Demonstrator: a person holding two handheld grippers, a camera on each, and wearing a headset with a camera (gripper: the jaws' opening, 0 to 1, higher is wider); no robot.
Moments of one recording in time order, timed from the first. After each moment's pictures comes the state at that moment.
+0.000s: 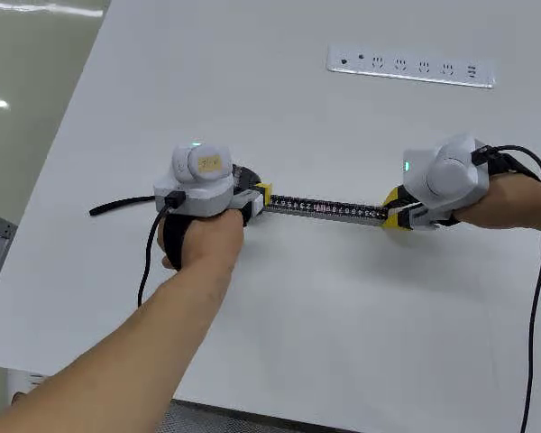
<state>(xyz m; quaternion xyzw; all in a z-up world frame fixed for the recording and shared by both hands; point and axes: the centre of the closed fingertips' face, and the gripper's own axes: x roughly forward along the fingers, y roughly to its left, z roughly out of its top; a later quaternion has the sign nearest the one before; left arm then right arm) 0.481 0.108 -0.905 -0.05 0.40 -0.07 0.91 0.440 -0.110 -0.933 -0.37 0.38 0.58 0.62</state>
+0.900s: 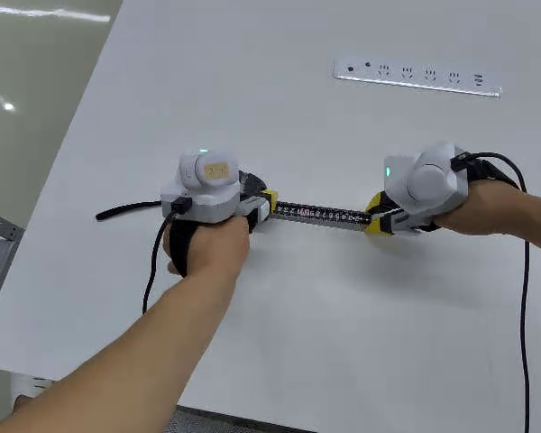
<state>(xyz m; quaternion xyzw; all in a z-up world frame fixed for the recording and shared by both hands) 0.481 0.107 -0.906 -0.05 0.40 -0.07 0.91 0.444 -0.074 -0.935 -0.36 0.37 0.59 0.62</state>
